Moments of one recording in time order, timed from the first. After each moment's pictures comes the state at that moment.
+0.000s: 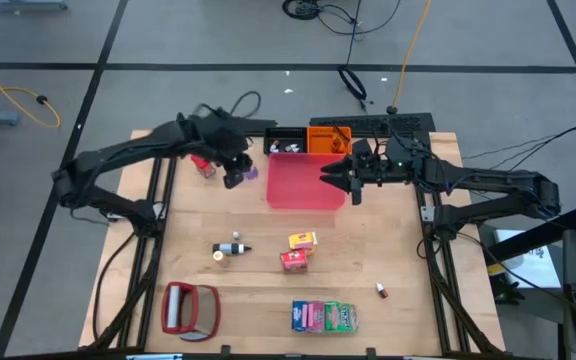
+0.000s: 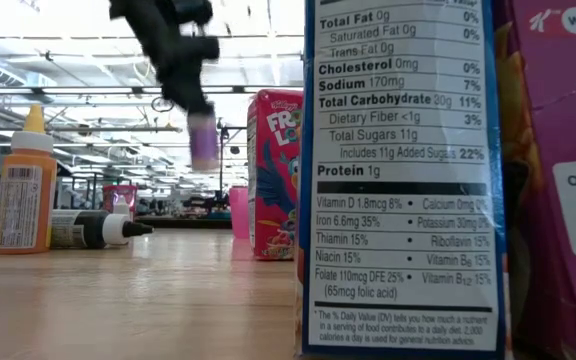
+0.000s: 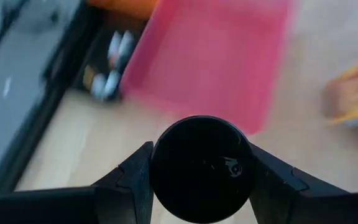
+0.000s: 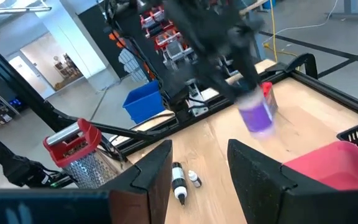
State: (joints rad) left arm 0.49 1.33 1.20 -0.78 0.14 0.14; right arm -0.23 1.09 0.87 0.08 -0.21 0.44
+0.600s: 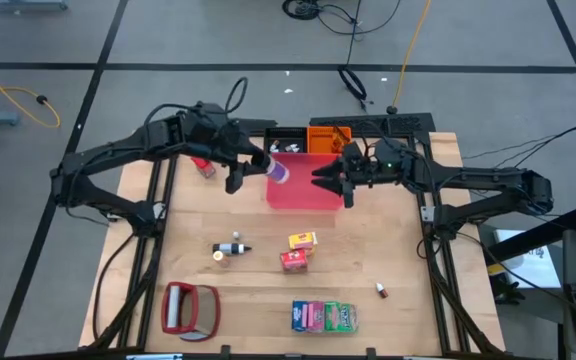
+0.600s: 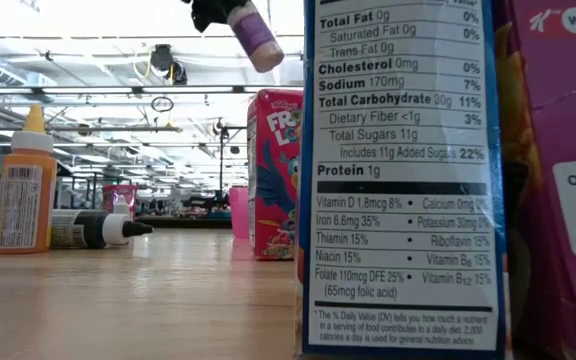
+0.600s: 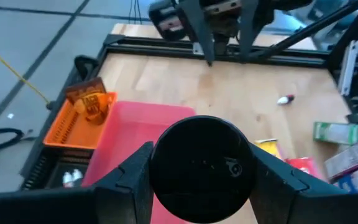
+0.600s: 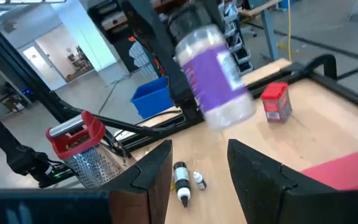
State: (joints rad) left arm 0.31 1.30 1.42 -0.66 0.24 0.10; right arm -0.23 1.18 0.87 0.19 -0.26 0.41
